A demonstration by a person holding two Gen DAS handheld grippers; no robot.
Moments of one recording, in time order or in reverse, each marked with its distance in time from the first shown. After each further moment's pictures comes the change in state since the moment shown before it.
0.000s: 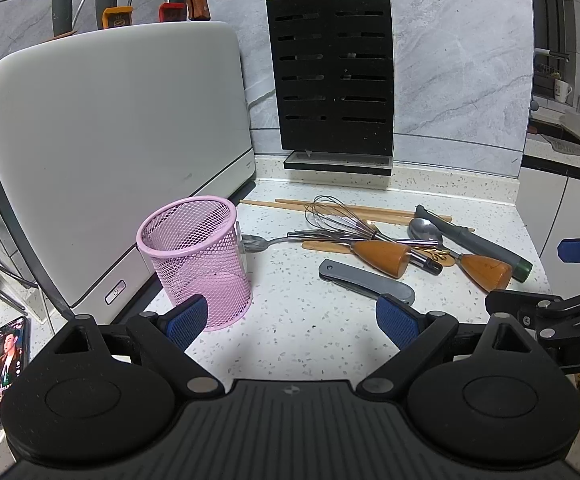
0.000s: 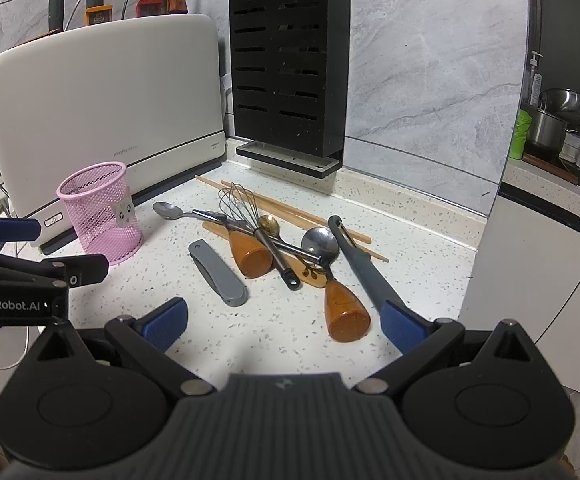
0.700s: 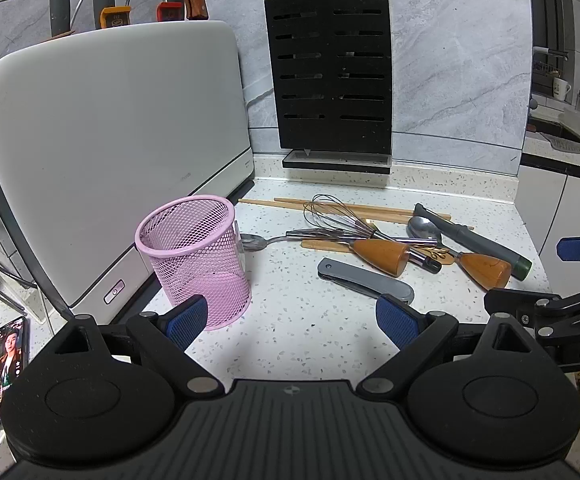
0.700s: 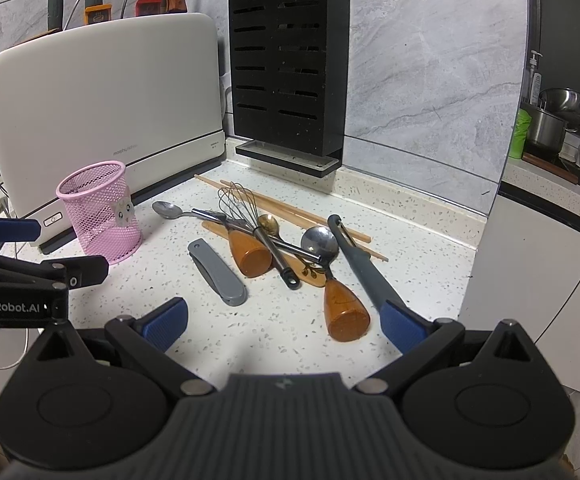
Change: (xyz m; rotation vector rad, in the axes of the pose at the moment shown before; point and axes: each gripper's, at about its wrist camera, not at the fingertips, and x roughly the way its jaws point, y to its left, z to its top) left arm 0.000 -0.001 0.000 0.000 0.002 0.002; right arm 0.001 0.000 0.000 -0.001 0.002 0.000
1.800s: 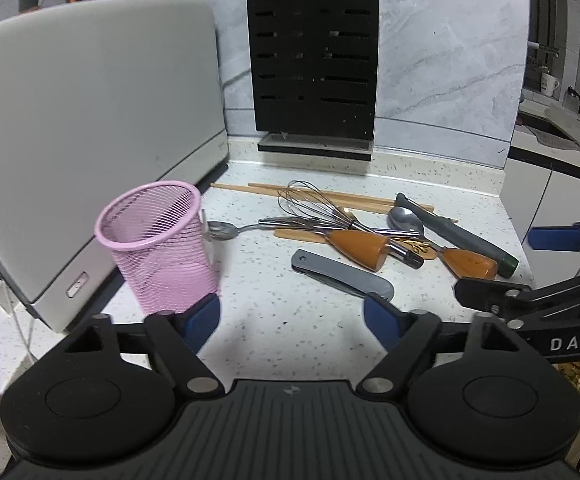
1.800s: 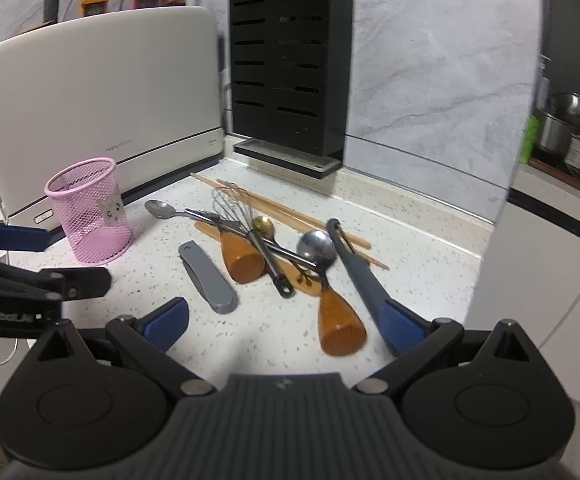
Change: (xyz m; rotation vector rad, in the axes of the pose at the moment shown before) left arm 0.023 -0.007 0.007 -0.020 0.070 -0.079; right arm 0.024 -0.006 0.007 -0.049 -0.001 0.038
